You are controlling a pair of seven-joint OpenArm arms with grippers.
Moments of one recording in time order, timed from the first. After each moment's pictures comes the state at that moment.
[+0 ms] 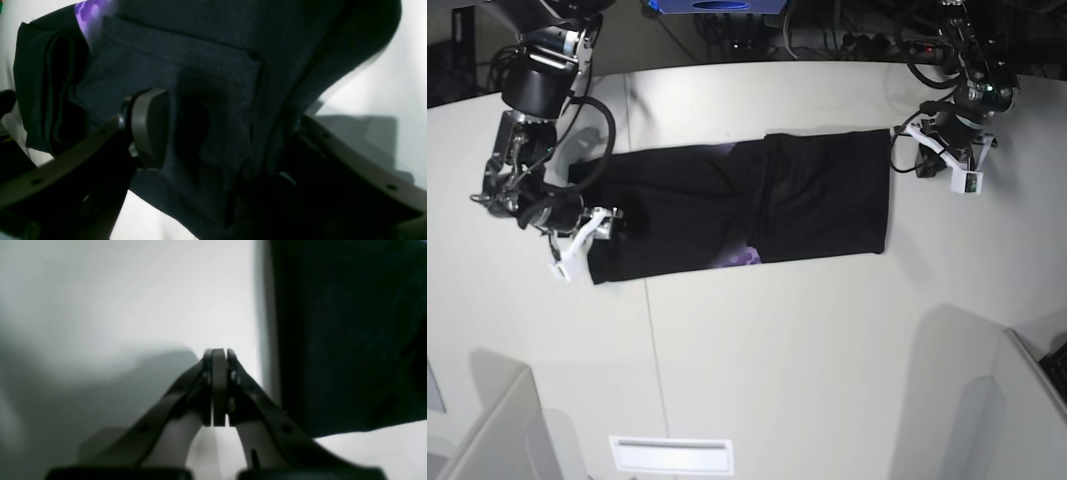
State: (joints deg) left arm 20.3 -9.2 -27.4 95.6 -22.1 -28.6 41.3; right arm 9.7 7.2 22.7 67.7 34.0 34.2 -69.3
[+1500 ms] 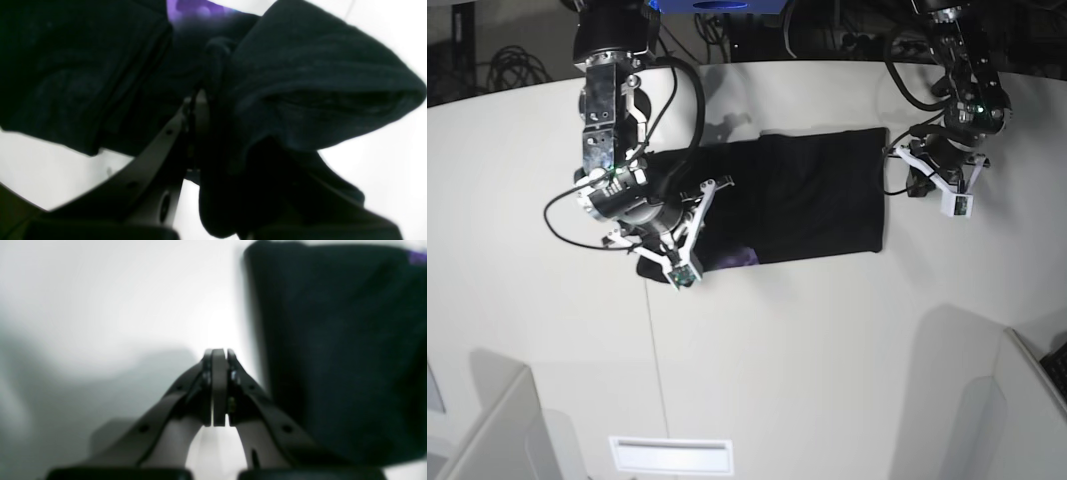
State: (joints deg) left arm 14.7 -8.0 -24.8 96.2 -17.1 -24.1 45.6; right arm 0.6 -5.9 -8.3 108.2 1.6 20.3 -76.2
